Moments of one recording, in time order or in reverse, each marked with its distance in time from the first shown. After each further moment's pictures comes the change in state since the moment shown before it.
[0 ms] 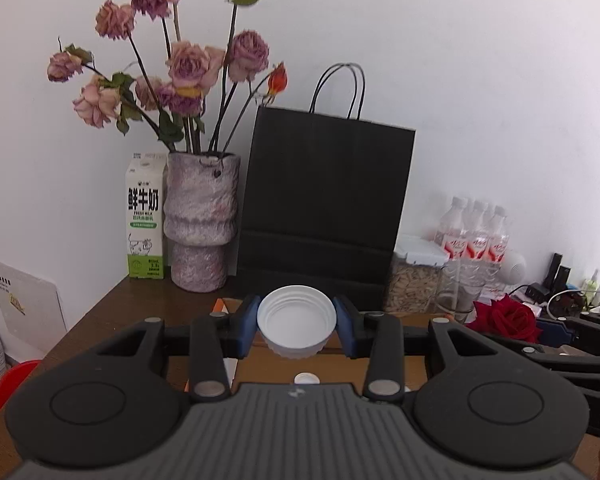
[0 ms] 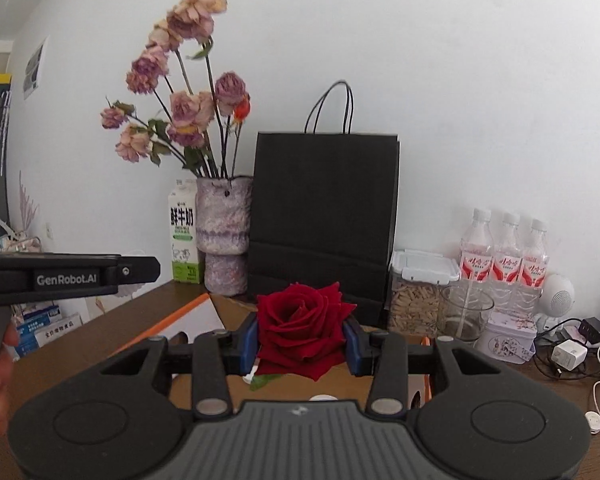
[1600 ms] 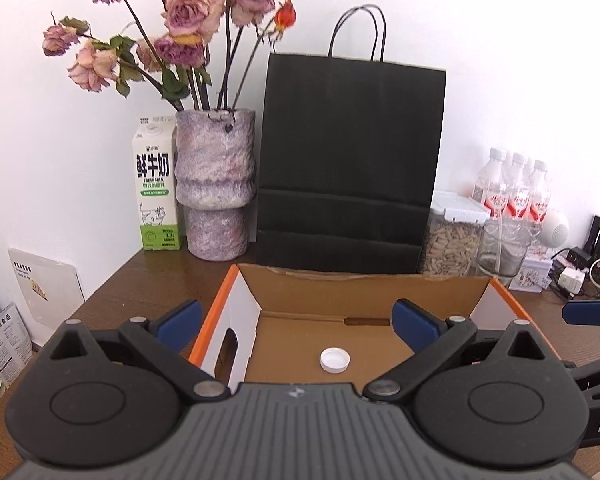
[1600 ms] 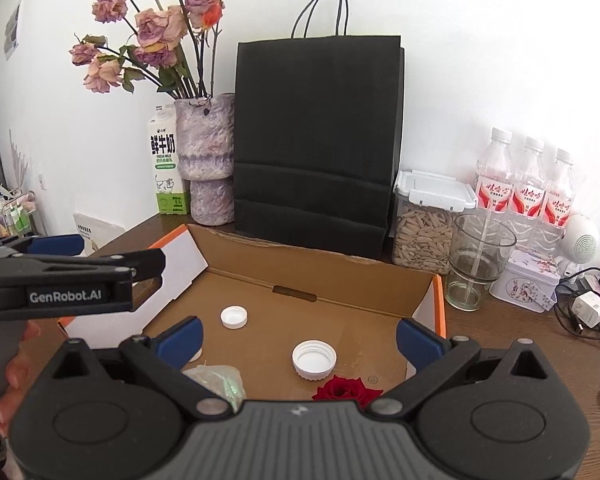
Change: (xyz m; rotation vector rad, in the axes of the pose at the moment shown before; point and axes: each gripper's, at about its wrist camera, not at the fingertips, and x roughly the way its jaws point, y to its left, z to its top) left arm 0.034 -0.010 -0.021 0.039 0.062 0.095; right arm 0.052 -0.016 -0.013 0.030 0.206 0.016
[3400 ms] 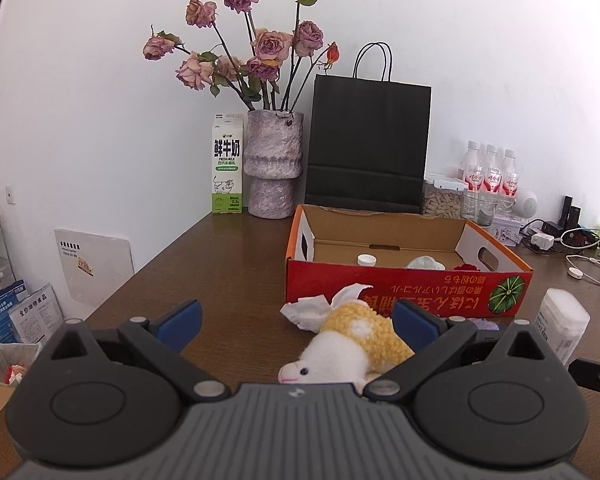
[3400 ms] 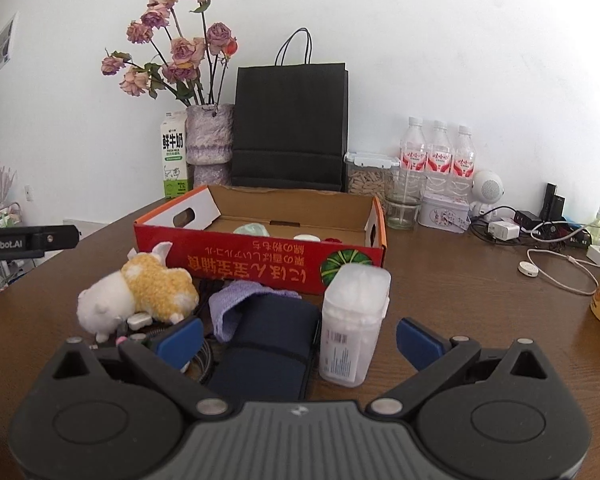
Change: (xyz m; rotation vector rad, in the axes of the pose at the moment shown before) left arm -0.185 0.064 -0.111 -0.005 -0.039 0.026; right arm -0.180 0.064 -0.164 0.068 -0.080 -0.149
